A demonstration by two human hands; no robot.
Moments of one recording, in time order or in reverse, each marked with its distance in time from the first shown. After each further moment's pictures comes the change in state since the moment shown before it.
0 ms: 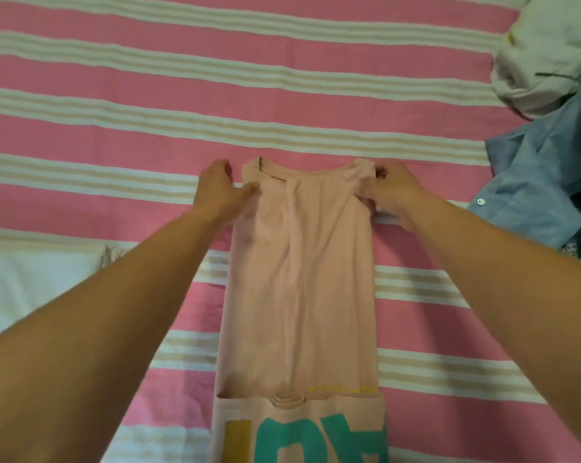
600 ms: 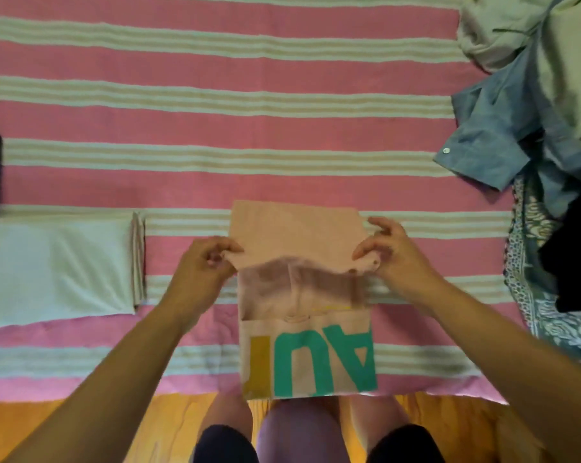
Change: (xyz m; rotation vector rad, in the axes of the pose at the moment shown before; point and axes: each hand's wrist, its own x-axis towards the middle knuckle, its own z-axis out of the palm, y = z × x) left_hand -0.184 -0.074 -0.055 -0.328 -0.254 -0.029; right_hand -0.209 0.090 -0.002 -0.227 -0.135 -0.175
